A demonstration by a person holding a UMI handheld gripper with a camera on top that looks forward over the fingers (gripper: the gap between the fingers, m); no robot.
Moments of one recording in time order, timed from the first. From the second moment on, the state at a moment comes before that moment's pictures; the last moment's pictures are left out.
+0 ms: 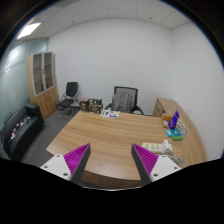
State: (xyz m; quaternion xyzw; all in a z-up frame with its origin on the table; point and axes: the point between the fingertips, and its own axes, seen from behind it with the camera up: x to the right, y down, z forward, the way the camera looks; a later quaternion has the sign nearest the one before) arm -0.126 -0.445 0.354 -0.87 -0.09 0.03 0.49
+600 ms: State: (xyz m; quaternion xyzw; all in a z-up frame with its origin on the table) arm 0.052 -0.411 0.116 -0.92 -0.01 -0.01 0.38
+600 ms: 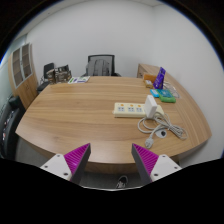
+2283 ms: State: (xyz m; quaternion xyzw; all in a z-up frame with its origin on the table) arm 0.377 -0.124 0.141 -0.85 0.15 0.02 0.51
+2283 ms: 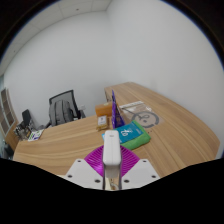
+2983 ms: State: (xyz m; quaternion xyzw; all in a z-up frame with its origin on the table) arm 0.456 -0.184 0.029 -0.90 0.15 -0.07 0.41
